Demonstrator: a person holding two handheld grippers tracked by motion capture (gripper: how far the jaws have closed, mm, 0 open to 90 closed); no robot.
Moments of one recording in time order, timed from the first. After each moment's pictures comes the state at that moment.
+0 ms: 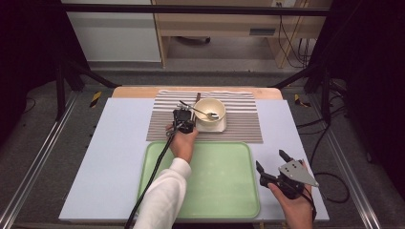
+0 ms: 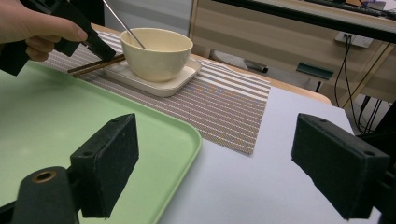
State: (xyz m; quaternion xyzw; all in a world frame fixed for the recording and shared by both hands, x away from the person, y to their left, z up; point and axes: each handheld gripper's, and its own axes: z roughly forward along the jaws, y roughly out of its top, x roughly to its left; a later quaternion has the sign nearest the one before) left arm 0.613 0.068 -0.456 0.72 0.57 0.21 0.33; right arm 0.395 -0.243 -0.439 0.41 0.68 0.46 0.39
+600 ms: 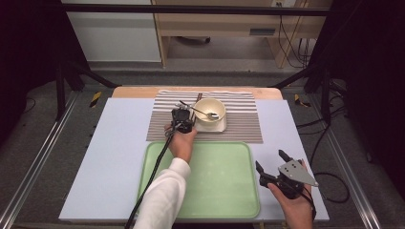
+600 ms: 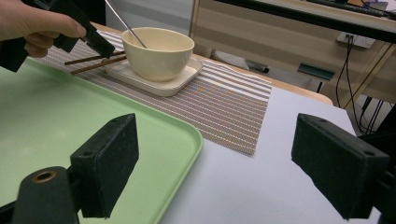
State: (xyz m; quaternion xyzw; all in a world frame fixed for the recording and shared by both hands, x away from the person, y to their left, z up) left arm 0.612 0.072 -0.453 0.72 0.58 0.22 0.33; right arm 0.395 -0.242 -0.439 0.40 0.69 0.46 0.39
